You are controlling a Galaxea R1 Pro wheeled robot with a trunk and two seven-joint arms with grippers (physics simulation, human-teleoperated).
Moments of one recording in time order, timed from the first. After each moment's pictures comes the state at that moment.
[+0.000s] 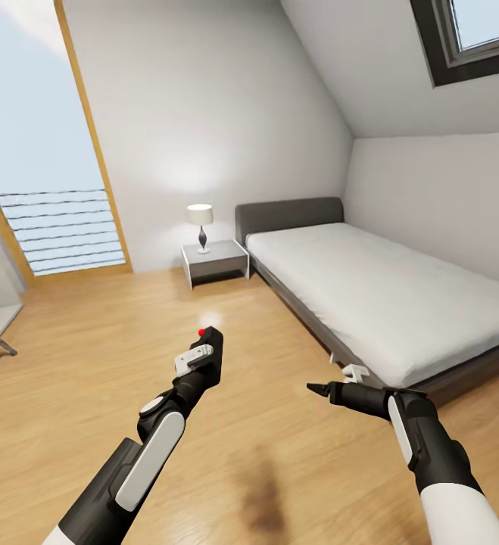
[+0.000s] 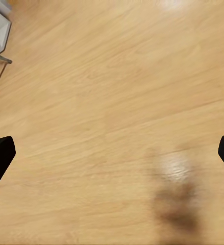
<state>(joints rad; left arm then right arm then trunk) -0.44 0.01 -0.42 -1.44 0.81 0.34 0.54 -0.57 -0.05 -0.26 -1.04 0.08 0.75 0.78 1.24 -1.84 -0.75</state>
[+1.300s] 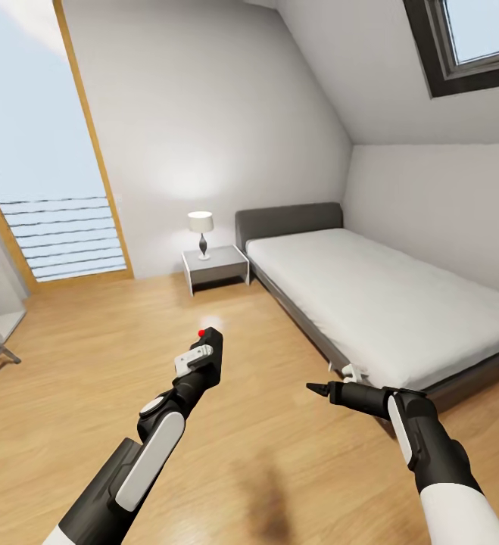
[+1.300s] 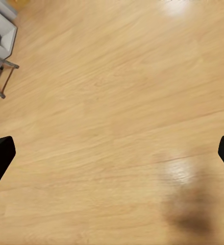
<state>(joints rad) -0.44 0.01 -0.42 -1.43 0.81 0.34 0.54 -0.57 -0.05 -0.26 -1.05 0.08 0.75 0.78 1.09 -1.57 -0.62</state>
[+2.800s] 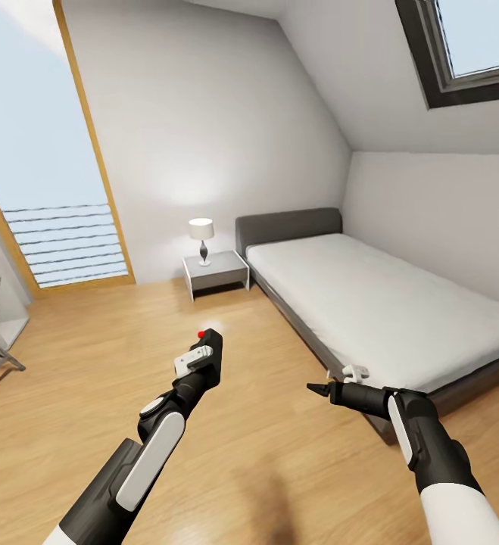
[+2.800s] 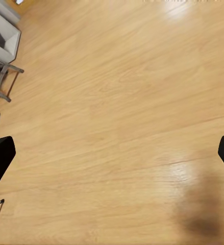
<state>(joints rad) -0.44 0.01 -0.42 -1.43 0.82 0.34 0.54 -0.57 -0.05 -0.26 -1.04 0.08 0.75 0.78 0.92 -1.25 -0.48</state>
